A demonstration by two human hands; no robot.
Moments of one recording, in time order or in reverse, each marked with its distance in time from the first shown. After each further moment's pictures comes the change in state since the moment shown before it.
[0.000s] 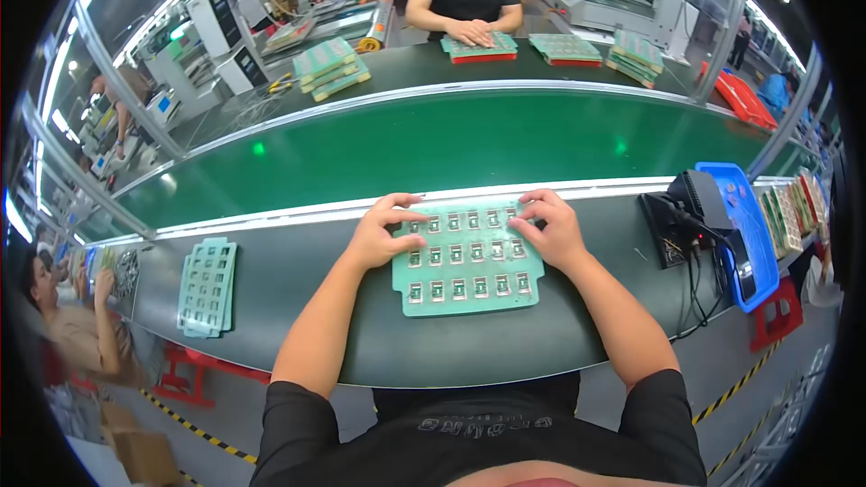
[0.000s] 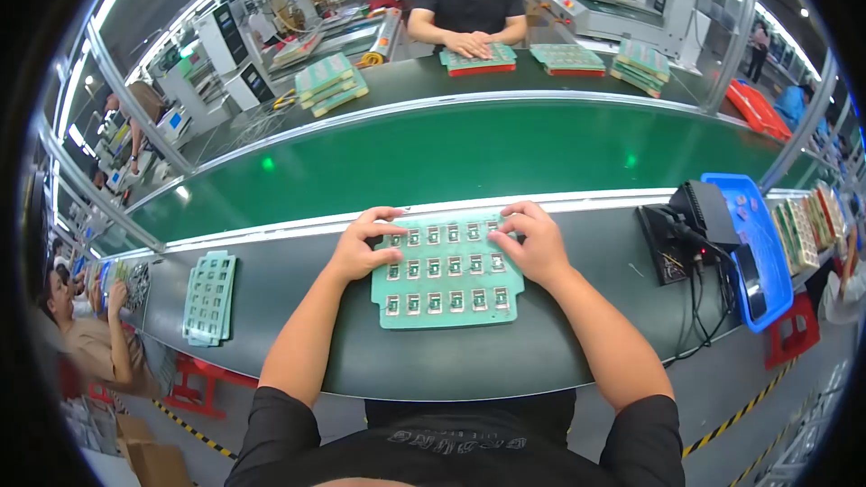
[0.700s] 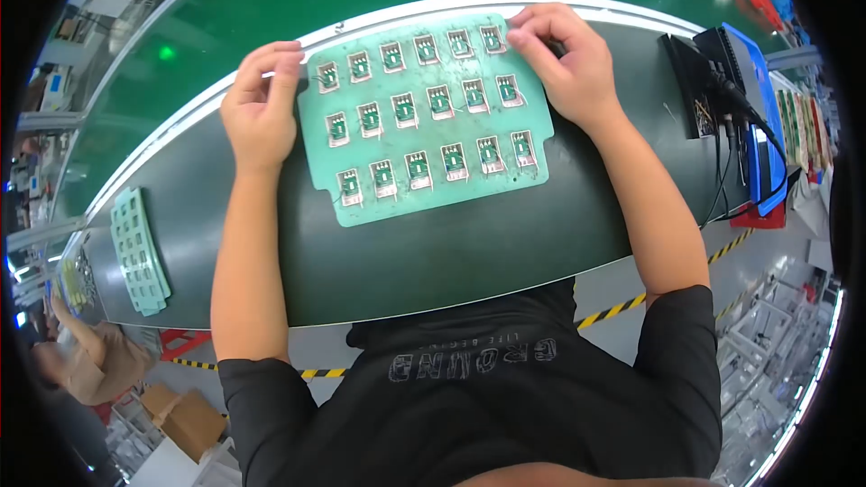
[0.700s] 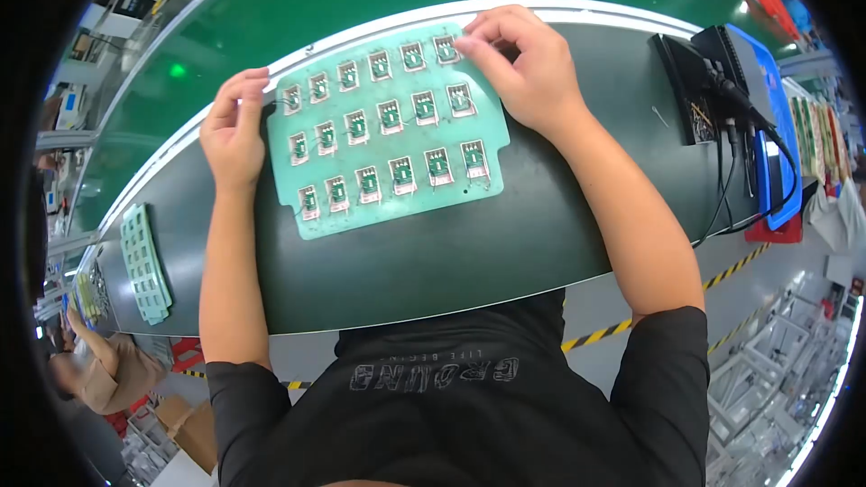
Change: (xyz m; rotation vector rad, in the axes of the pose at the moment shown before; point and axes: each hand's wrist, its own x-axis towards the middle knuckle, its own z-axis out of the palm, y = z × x) left_hand -0.007 -0.030 0.013 -0.247 0.385 0.002; right_hand -0.003 0.008 -0.001 0.093 0.045 0.071
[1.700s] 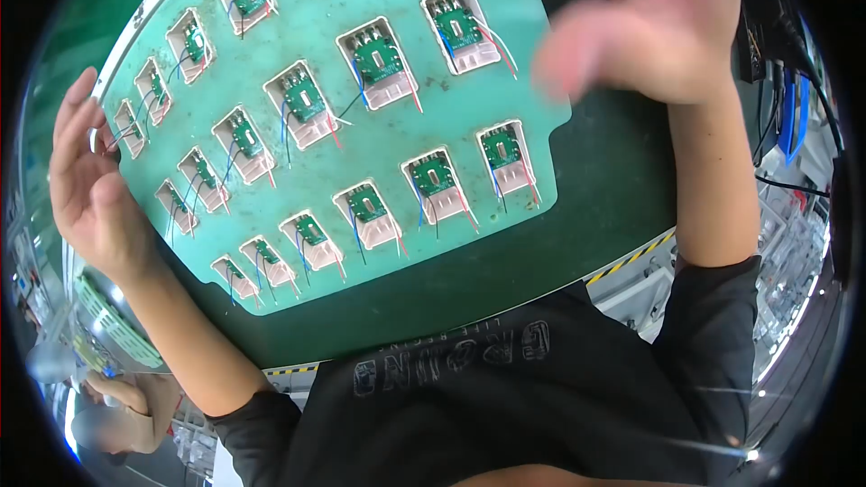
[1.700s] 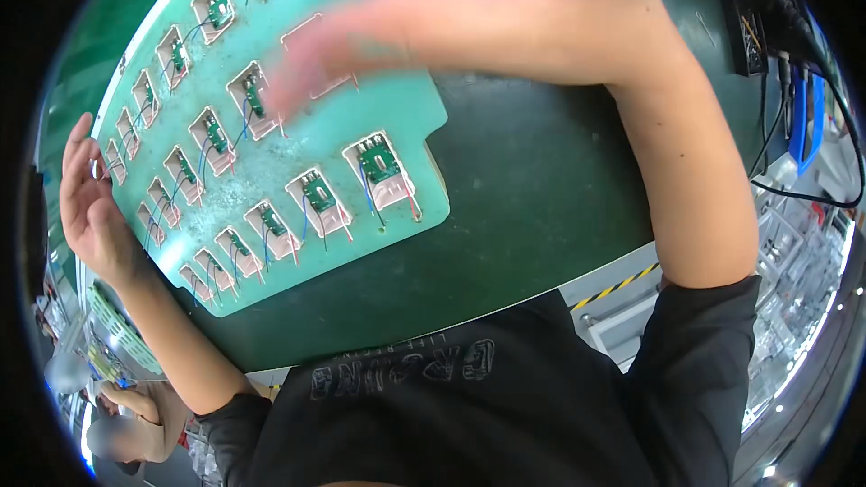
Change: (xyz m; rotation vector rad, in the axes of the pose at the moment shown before) left_hand 0.009 -0.001 -0.015 0.008 -0.285 0.001; right_hand 0.001 0.008 -0.015 0.065 -0.189 -0.141
